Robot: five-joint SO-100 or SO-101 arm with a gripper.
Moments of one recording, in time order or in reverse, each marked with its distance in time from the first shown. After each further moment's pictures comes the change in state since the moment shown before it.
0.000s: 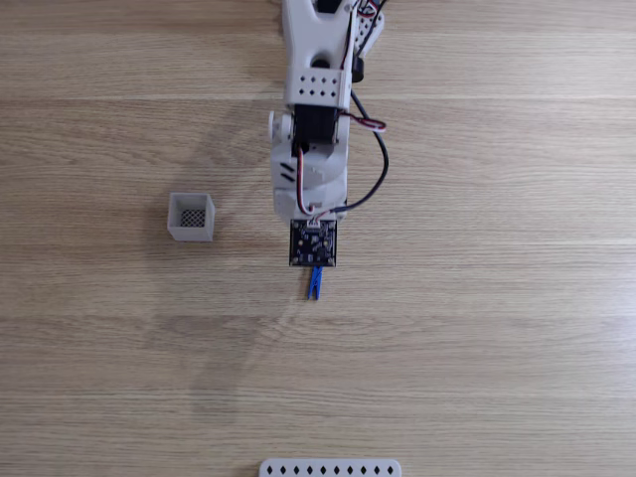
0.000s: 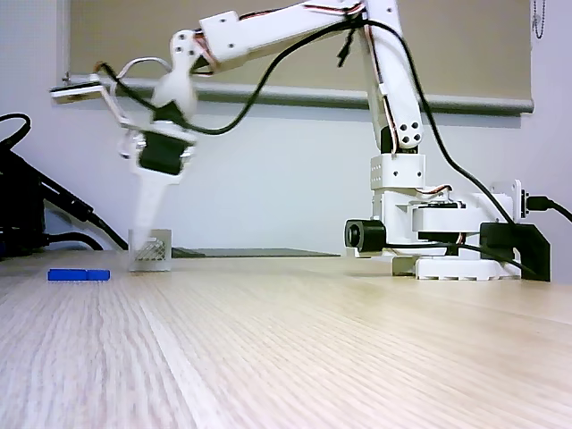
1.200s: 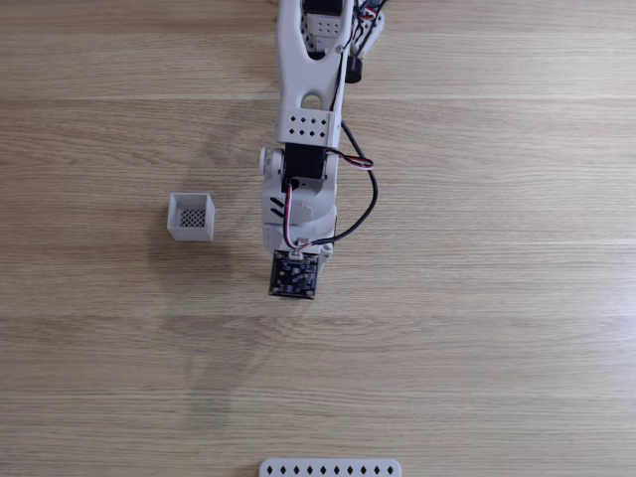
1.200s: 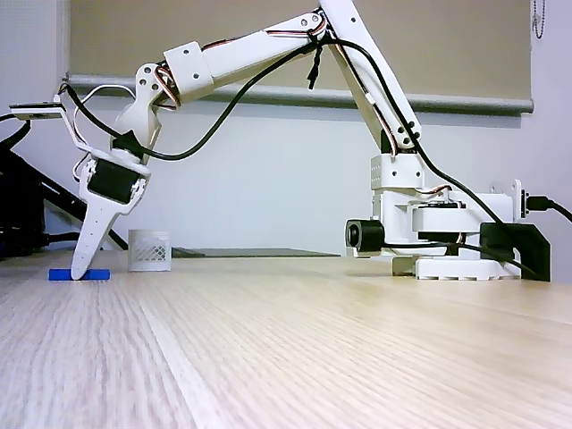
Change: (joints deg) arm 1.8 -12.6 -7.6 -10.5 5.6
